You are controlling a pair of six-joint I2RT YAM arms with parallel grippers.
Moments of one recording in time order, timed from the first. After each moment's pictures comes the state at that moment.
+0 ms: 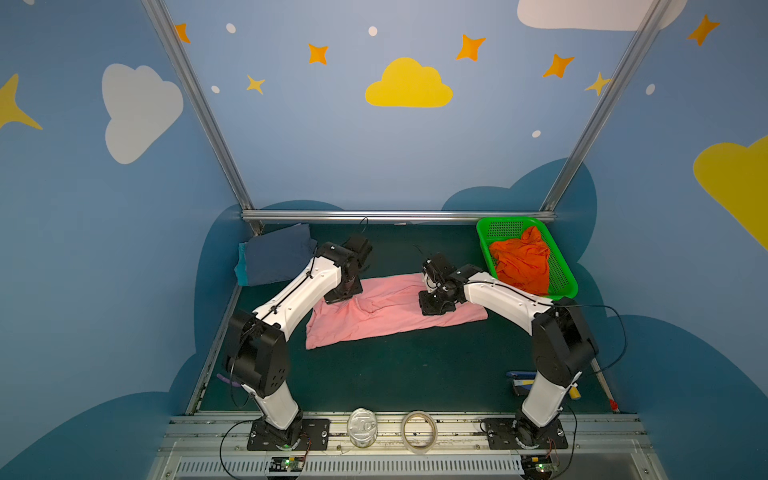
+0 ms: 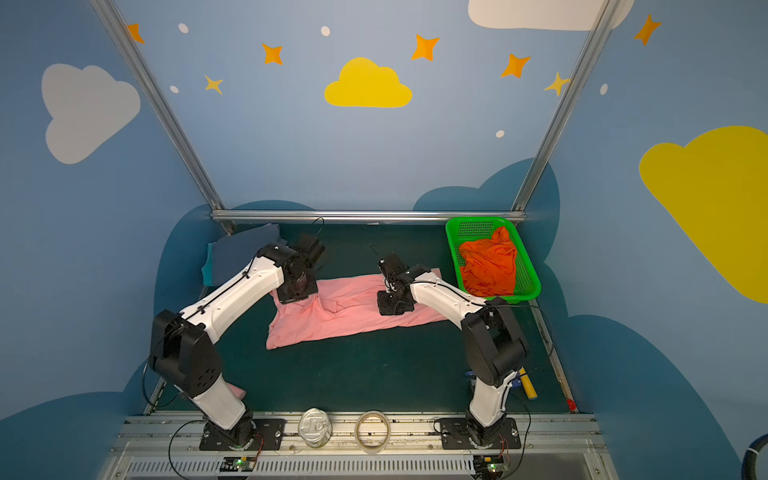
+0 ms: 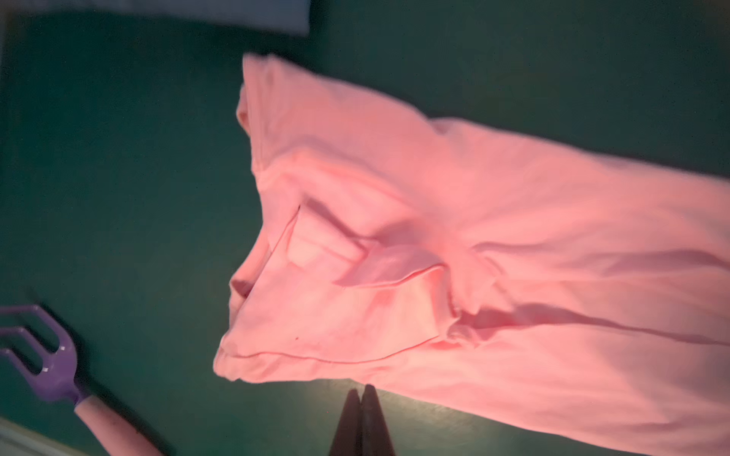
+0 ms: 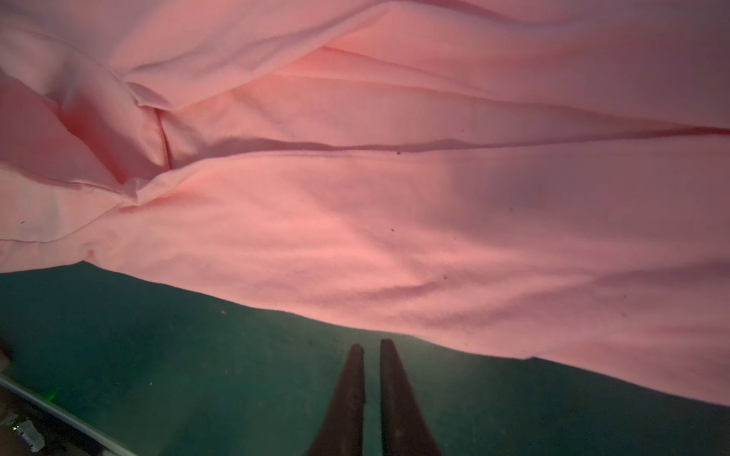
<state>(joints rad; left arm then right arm) -0.45 1.71 1.44 -1.18 -0.26 -0.82 0.65 1.81 1.33 -0.76 -0.14 0.43</state>
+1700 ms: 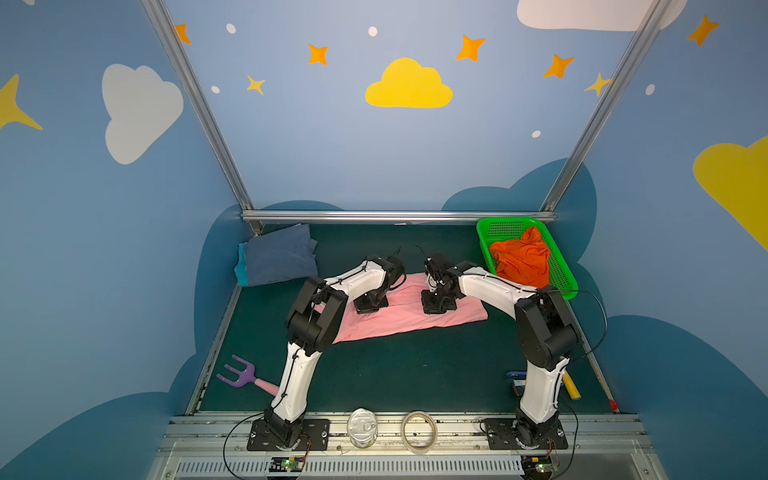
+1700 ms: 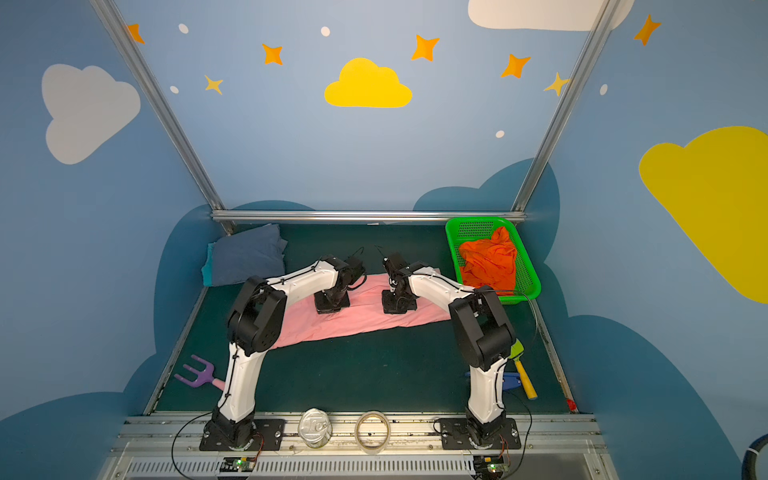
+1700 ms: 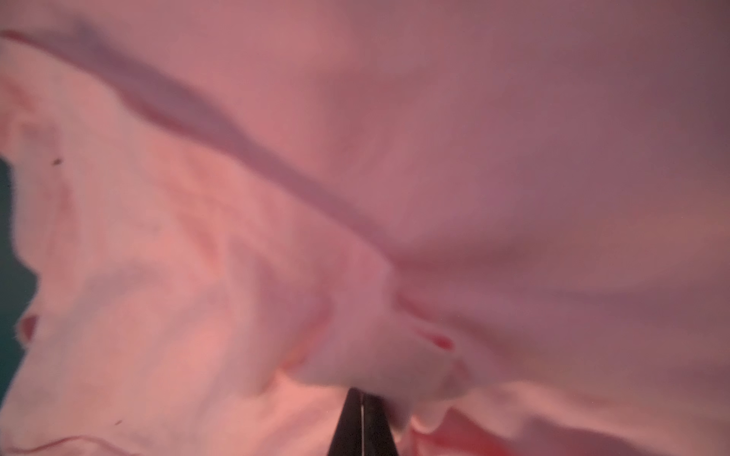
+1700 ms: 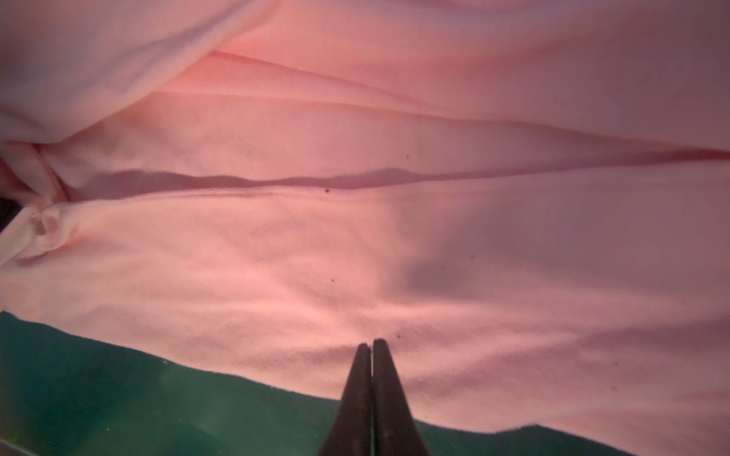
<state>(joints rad) -0.57 2.22 1.72 -1.12 -0.29 -0.92 0.58 1.92 1.37 -0.78 -0.15 0.41</state>
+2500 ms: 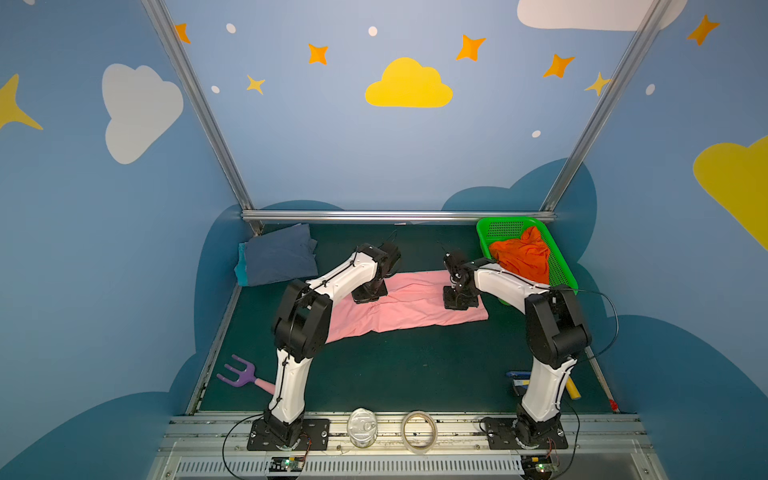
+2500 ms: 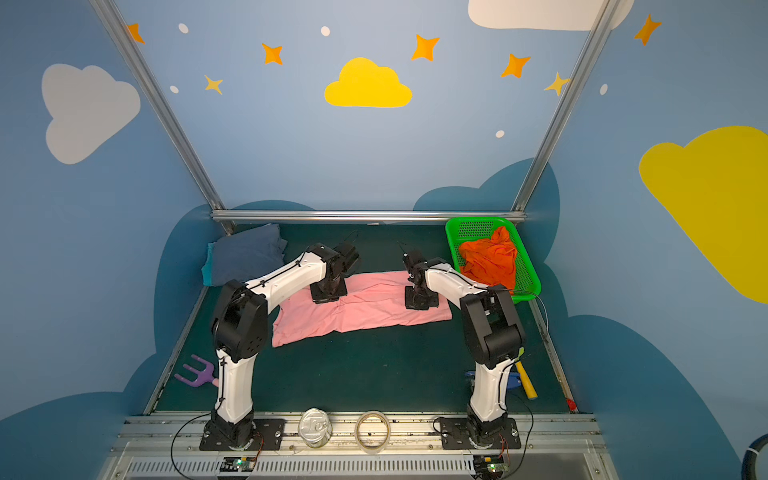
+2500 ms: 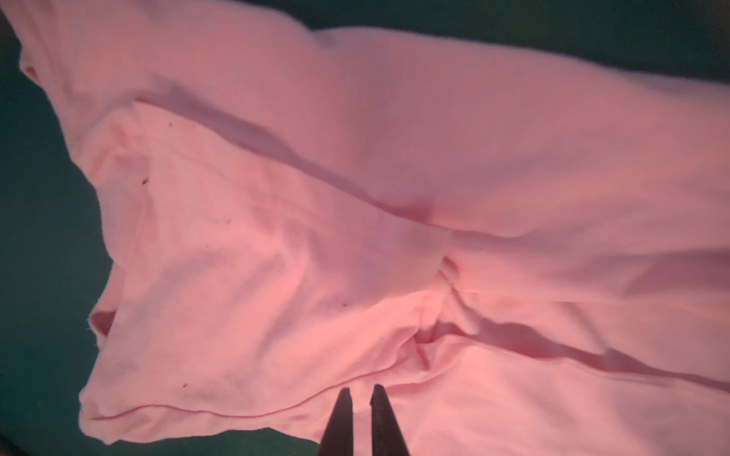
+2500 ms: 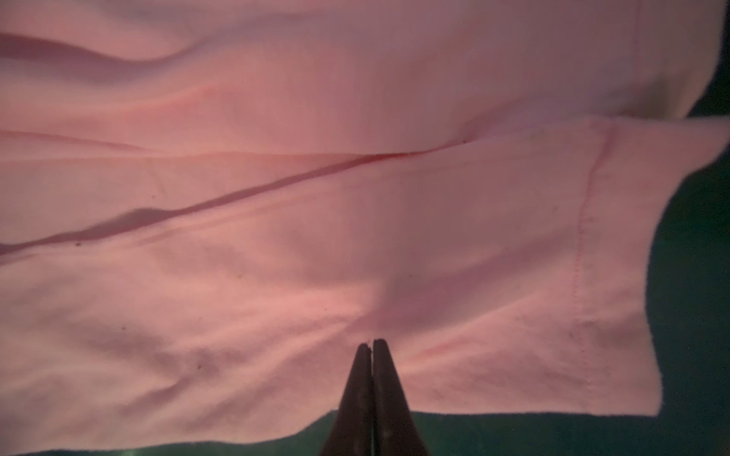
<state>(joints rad) -0.53 2.05 1.66 -1.15 -0.25 -0.88 0.46 1.90 1.33 -0.84 0.07 0.41</state>
